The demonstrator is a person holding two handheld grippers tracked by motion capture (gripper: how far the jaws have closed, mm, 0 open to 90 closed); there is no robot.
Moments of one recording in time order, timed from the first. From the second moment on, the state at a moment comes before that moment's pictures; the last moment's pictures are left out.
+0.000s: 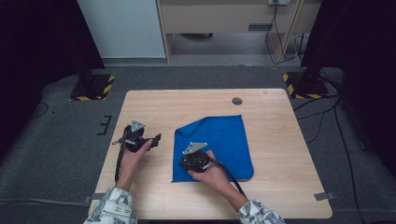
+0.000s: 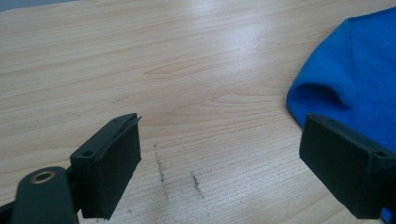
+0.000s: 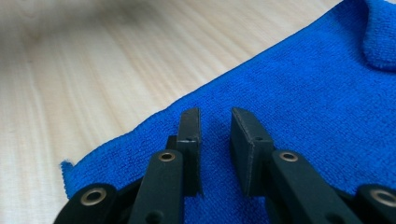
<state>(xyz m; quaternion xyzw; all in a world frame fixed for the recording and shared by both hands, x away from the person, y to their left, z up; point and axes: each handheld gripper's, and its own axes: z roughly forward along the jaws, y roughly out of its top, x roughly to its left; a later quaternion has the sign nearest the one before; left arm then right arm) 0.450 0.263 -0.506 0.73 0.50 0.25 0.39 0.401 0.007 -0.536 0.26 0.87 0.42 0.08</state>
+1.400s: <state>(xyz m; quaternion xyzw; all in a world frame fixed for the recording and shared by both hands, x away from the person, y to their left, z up) 0.522 0.216 -0.533 0.75 0.51 0.25 0.35 0.393 0.008 -0.535 0.29 0.86 0.42 0.08</state>
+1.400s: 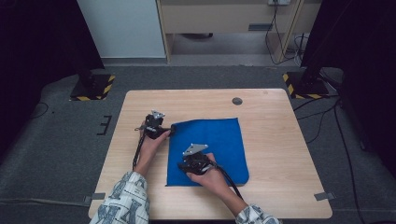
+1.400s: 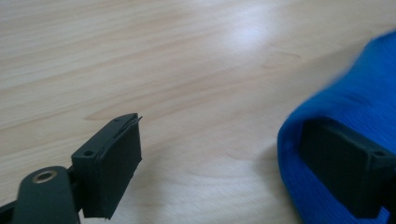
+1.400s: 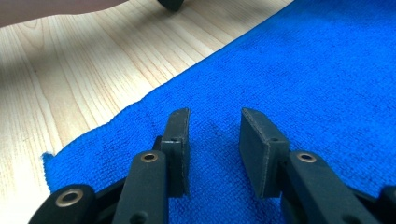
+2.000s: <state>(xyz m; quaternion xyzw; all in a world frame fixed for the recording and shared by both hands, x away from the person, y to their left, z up) 0.499 0.244 -0.511 0.73 0.52 0.25 0.38 0.369 0.014 -0.518 0.25 0.87 0.43 0.07</state>
